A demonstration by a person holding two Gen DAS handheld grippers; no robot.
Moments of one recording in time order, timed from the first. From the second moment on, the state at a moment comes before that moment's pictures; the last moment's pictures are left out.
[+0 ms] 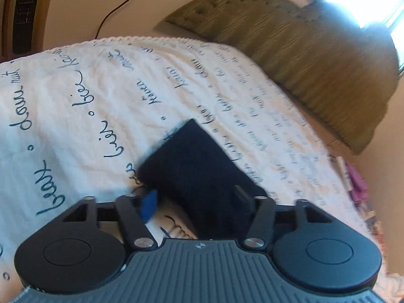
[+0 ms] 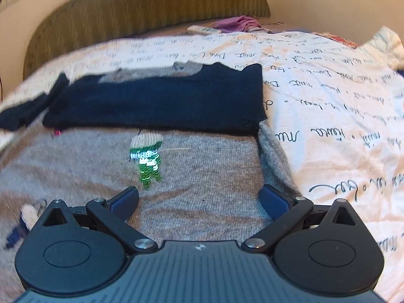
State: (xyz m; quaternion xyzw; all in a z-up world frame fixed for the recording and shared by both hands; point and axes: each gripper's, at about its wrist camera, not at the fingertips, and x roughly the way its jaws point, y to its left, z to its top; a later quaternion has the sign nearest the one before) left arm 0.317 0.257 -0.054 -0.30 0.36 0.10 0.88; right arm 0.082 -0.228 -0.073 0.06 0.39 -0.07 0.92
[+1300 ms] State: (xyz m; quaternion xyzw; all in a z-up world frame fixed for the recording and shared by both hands) left arm 0.166 -0.044 -0.074 0.22 0.15 -0.17 0.95; right arm 0.253 -0.210 -0.048 0.43 0.38 0.21 0.79
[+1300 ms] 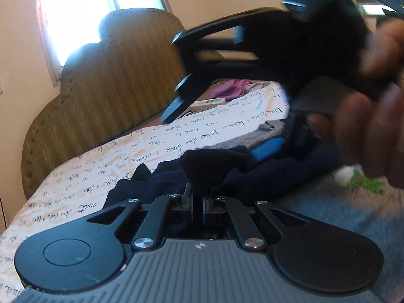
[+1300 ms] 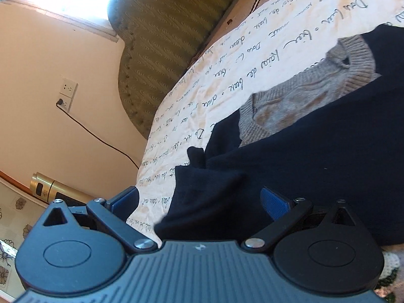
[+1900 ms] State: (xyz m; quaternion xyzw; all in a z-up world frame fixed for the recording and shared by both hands) left arm 0.162 -0.012 -0.075 0.18 0.16 -0.15 0.96; right arm 0.268 -0.196 0.014 0.36 0.35 0.26 0.83
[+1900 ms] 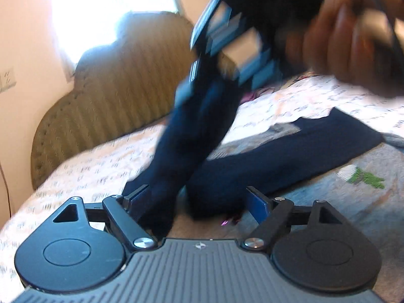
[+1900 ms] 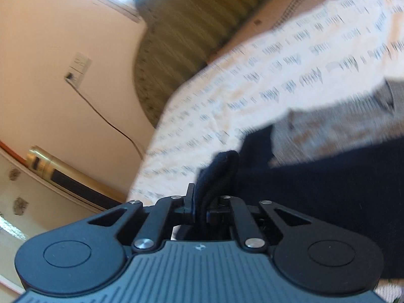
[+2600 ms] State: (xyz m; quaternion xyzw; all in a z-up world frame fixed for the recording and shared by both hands) left arm 0.186 0.008 -0.068 0.11 0.21 -0.13 0.96; right arm 0.239 -0.364 -0.051 0.35 0.41 0.08 0.84
